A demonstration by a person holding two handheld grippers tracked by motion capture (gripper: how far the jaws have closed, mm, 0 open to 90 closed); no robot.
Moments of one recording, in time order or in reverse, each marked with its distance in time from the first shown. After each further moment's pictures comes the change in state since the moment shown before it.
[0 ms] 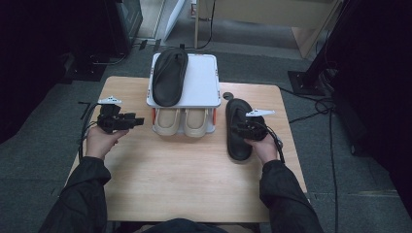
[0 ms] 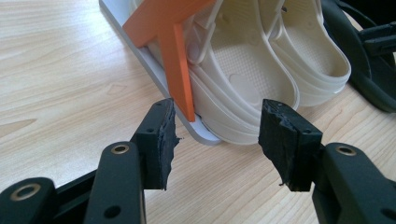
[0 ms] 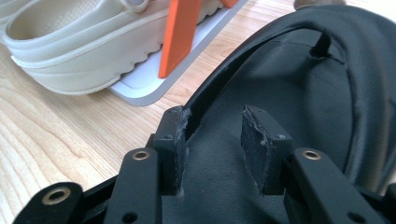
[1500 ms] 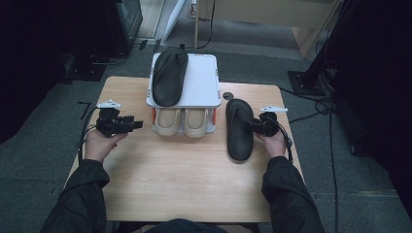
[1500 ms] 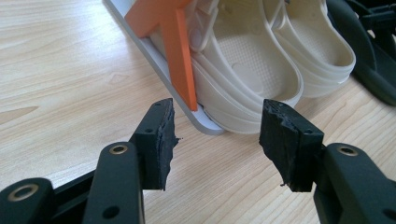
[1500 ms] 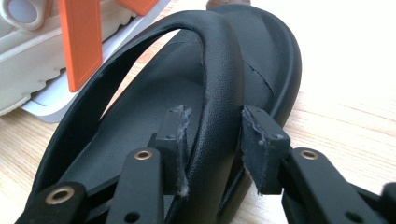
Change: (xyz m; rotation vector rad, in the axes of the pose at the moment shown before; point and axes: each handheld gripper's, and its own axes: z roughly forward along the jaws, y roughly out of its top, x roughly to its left) left arm 0.000 -0.011 -0.001 -0.006 0.010 0.005; right arm -0.047 -0.005 -0.008 -0.032 -0.134 0.106
